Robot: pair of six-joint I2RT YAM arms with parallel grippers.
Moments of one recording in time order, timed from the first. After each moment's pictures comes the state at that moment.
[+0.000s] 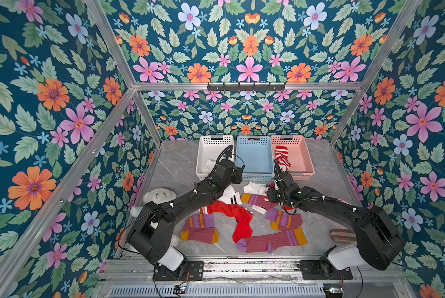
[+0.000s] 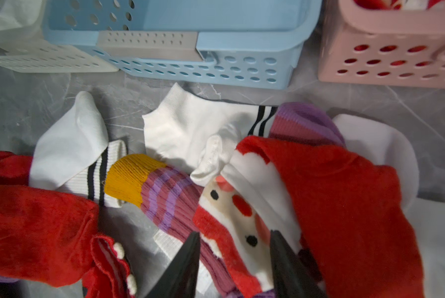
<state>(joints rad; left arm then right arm) -0.66 1.54 0.99 0.05 -0.14 -0.44 0.59 1.46 0.84 -0.30 0.06 0.49</state>
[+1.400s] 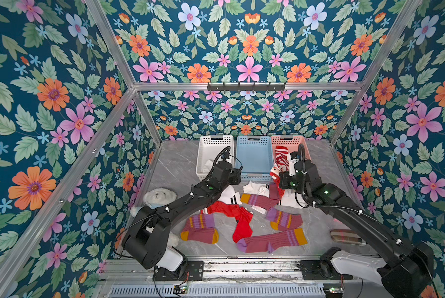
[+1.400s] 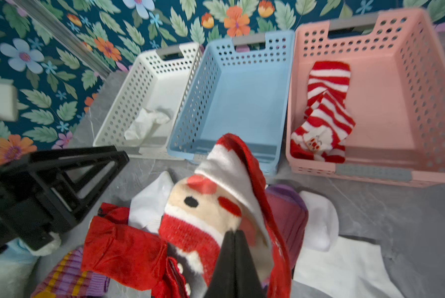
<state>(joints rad) -0.66 1.49 0.94 0.05 -0.14 -0.45 0.53 1.14 1.00 -0.41 0.11 0.43</state>
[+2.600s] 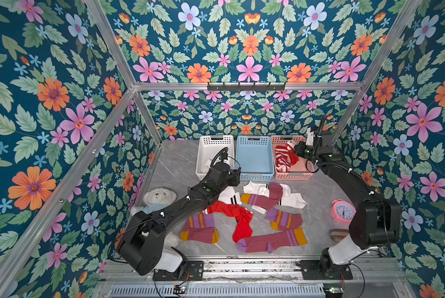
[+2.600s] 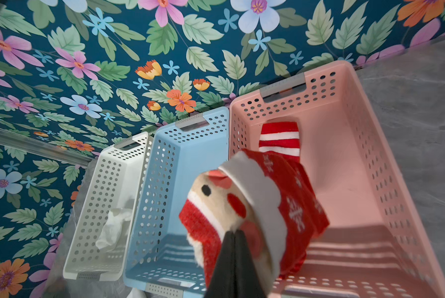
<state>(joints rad) -0.66 1.42 0.91 0.04 -0.12 -0.47 0.08 1.63 1.36 -0.28 -0.19 0.46</state>
